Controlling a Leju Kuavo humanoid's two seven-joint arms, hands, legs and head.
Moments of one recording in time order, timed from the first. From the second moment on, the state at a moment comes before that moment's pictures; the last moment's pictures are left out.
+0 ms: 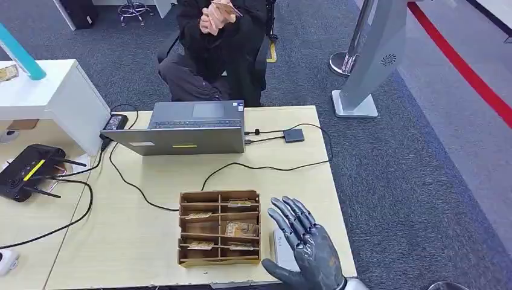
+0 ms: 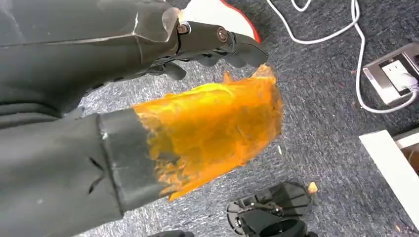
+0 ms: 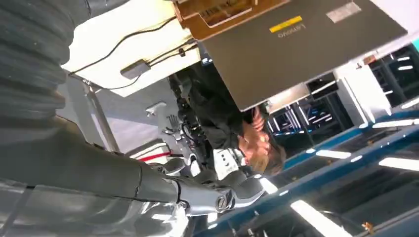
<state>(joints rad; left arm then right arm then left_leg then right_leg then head) -0.10 -0.13 0.19 -0.23 -0.77 0.23 -0.04 0.14 -0.22 0.70 -1.85 1.03 -0.45 -0.17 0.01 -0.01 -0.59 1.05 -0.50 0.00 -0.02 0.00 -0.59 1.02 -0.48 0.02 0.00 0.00</state>
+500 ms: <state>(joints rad) -0.11 -0.13 0.19 -0.23 -0.78 0.22 -0.04 0.09 -0.22 0.74 -1.81 1.09 -0.41 -0.14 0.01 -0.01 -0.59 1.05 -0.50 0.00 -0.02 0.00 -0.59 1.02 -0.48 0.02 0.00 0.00</state>
